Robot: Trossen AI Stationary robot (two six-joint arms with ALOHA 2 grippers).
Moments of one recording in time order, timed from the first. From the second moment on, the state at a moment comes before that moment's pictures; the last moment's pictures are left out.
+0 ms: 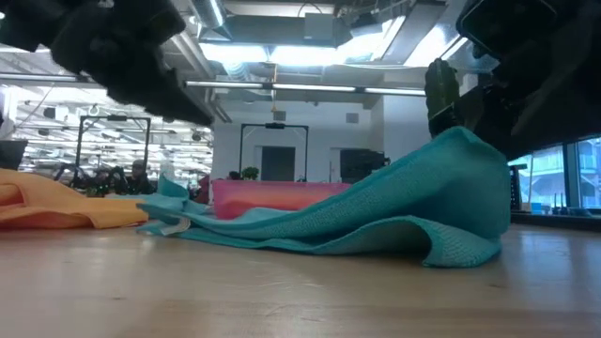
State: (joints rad) left arm -0.34 1.19 0.45 0.18 -0.40 -0.17; right arm 0.53 1.66 0.63 0.45 0.06 0.31
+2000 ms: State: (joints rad) left arm -0.22 1.72 0.45 0.74 -0.41 -0.26; right arm 0.61 1.91 1.14 -0.06 0.25 0.17
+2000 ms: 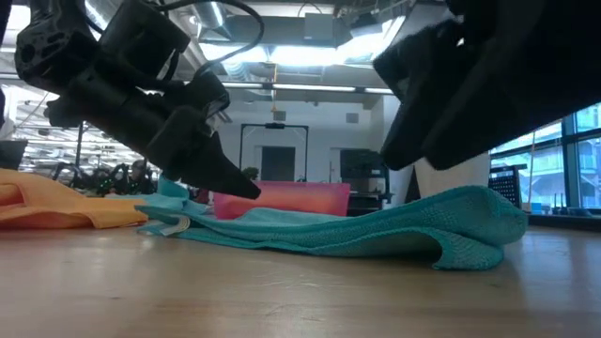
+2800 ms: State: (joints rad) left arm -0.21 1.72 0.45 0.65 -0.41 -0.31; right arm 0.57 2.06 1.33 -0.50 0.33 0.28
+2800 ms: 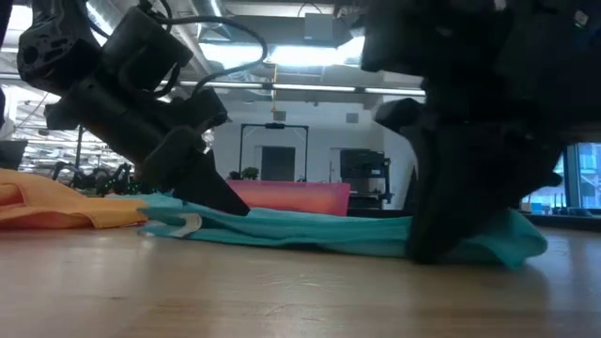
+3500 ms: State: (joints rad) left arm -0.21 1.64 0.46 0.64 -0.38 -0.30; right arm 0.69 2.04 1.54 -0.69 0.12 0.28
